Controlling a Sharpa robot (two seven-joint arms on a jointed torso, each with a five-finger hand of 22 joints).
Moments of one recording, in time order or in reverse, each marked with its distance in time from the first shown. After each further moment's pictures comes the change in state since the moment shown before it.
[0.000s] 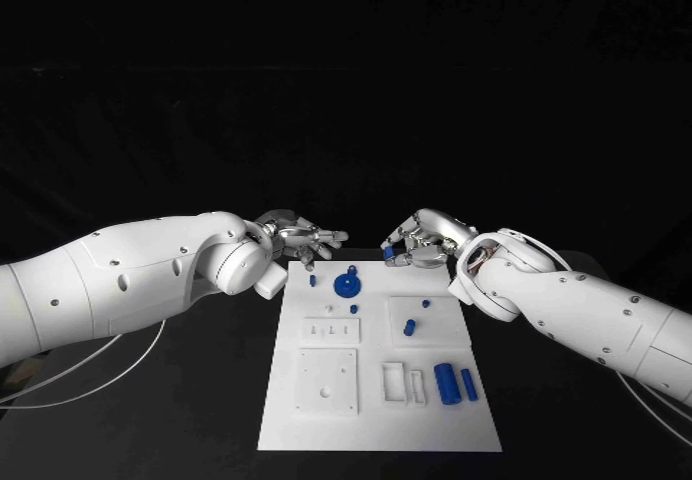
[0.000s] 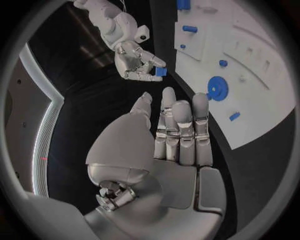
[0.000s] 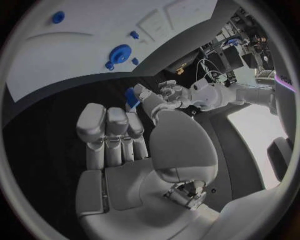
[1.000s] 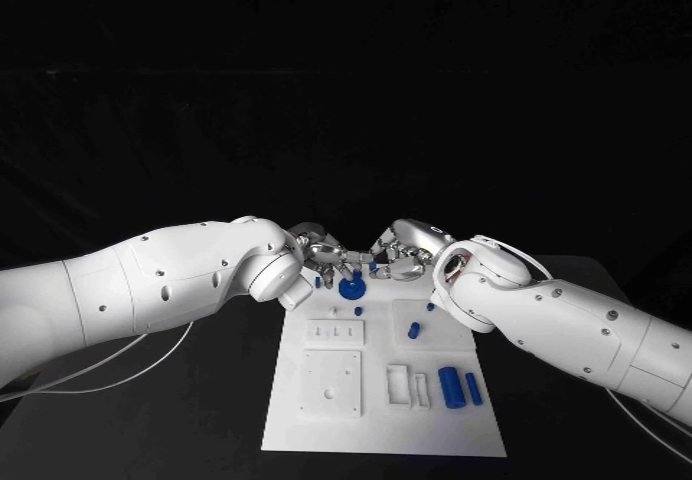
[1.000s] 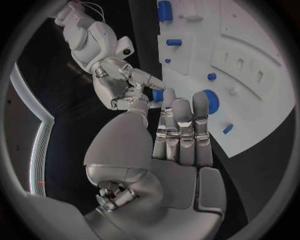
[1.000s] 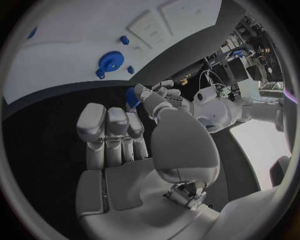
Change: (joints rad) left arm -0.010 0.070 0.000 0.010 -0.146 0.001 -0.142; left_hand -0.026 -0.029 0.032 0.056 -0.028 -0.006 0.009 0.000 -0.127 0.000 0.000 -0.014 -0.029 0.011 0.004 -0.022 -0.036 0.000 0.008 0.000 -0.018 -0.002; right arm -0.003 0.064 -0.013 0.067 -0.156 0.012 -0.187; right_hand 0.000 -0.040 0.054 0.043 0.016 -0.001 0.001 -0.001 0.007 0.005 -0.005 -0.004 -0.001 0.006 -0.005 -0.004 0.001 0.000 0.000 0.000 -0.006 0.000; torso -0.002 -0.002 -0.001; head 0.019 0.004
